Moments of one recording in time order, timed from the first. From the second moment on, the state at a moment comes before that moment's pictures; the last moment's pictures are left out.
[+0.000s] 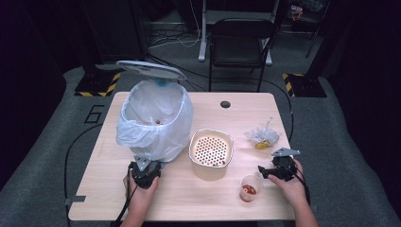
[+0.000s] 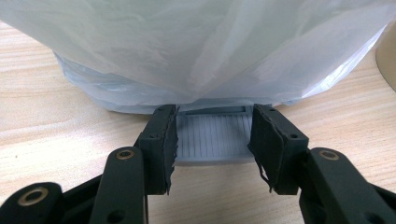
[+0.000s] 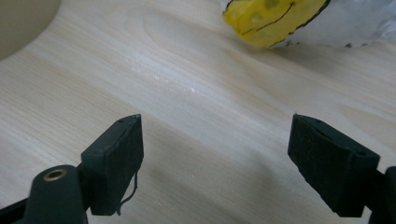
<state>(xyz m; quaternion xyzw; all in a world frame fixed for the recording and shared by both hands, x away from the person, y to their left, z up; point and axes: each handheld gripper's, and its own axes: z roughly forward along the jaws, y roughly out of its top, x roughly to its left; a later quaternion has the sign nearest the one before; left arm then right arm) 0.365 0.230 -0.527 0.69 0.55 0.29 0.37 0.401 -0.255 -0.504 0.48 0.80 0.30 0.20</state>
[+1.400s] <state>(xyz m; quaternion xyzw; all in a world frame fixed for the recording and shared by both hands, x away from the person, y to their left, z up) 0.365 0.230 -0.527 0.69 0.55 0.29 0.37 0.475 -0.244 -0.436 0.51 0.77 0.33 0.21</state>
